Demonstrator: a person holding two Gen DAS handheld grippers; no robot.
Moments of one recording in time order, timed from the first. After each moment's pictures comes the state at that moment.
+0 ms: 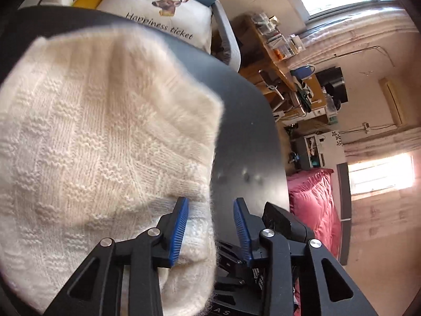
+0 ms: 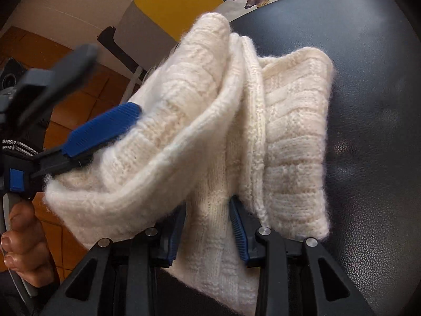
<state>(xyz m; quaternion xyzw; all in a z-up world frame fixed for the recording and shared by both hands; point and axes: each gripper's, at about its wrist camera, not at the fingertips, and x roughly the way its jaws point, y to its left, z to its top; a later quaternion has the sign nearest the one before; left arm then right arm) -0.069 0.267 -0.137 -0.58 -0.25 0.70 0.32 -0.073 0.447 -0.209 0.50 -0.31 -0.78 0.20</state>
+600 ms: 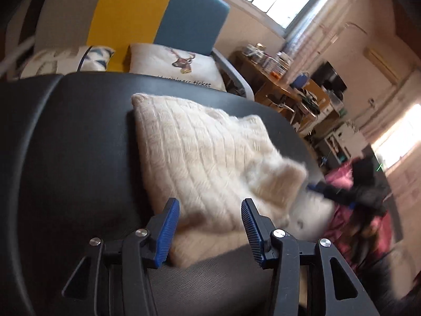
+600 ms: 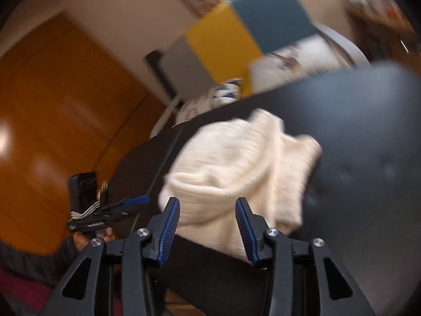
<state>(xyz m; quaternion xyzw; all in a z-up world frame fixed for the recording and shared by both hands) 0.040 0.097 -0.128 -0.45 -0.08 0.84 0.31 -0.020 0.448 -0.064 0.40 -0.19 -0.85 0.27</state>
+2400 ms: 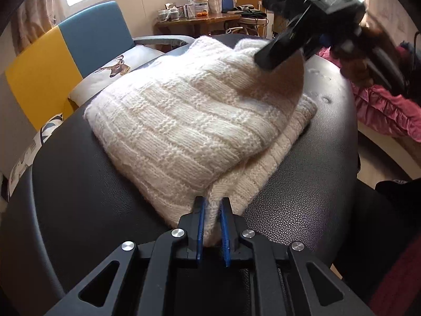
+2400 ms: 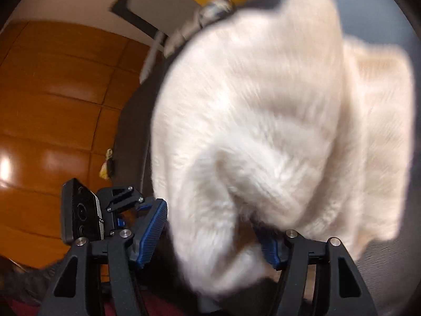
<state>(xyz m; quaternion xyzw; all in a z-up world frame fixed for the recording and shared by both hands) 0.055 0.139 -0.181 -0.41 0.24 0.79 0.40 -0.037 0.381 -0.178 0.57 -0.34 -0.69 0.28</state>
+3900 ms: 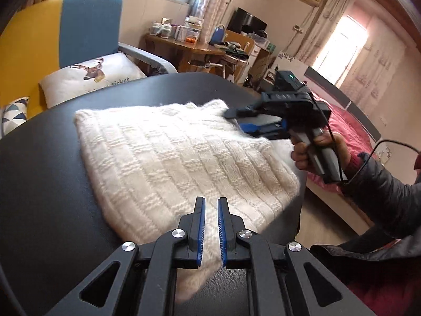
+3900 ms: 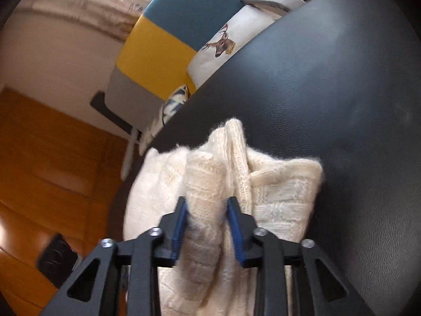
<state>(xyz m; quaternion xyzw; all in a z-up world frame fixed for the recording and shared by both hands) -0.005 0.163 -0.133 -0.42 0.06 0.75 0.51 -0.027 0.488 -0.160 0.42 -0.39 -0.81 0.13</state>
